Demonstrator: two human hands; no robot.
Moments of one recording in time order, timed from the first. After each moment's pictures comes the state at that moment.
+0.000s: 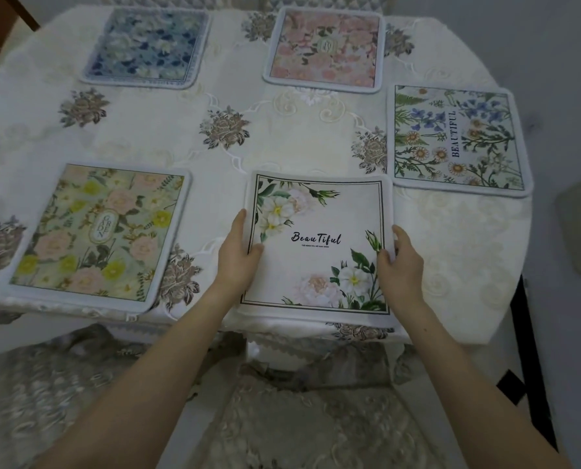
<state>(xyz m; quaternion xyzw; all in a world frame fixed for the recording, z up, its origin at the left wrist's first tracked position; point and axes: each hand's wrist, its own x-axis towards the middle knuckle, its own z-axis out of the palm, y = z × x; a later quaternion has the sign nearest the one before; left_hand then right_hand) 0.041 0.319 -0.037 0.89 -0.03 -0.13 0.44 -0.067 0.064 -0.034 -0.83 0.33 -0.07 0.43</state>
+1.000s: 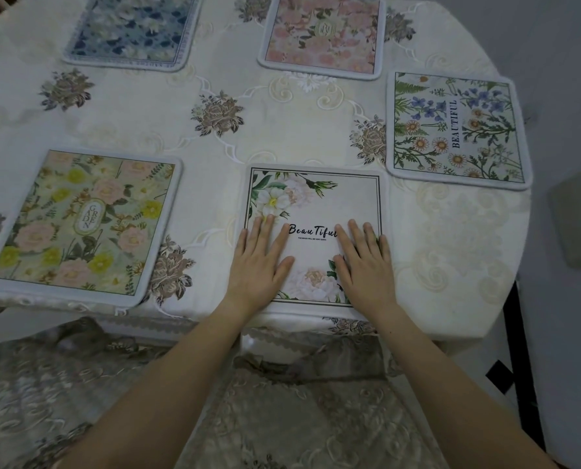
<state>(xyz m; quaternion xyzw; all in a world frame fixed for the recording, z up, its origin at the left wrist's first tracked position) 0.010 0.302 -0.073 0.95 -0.28 -0.05 0.09 -0.070 0.091 -0.063 -0.99 0.10 0.04 0.12</state>
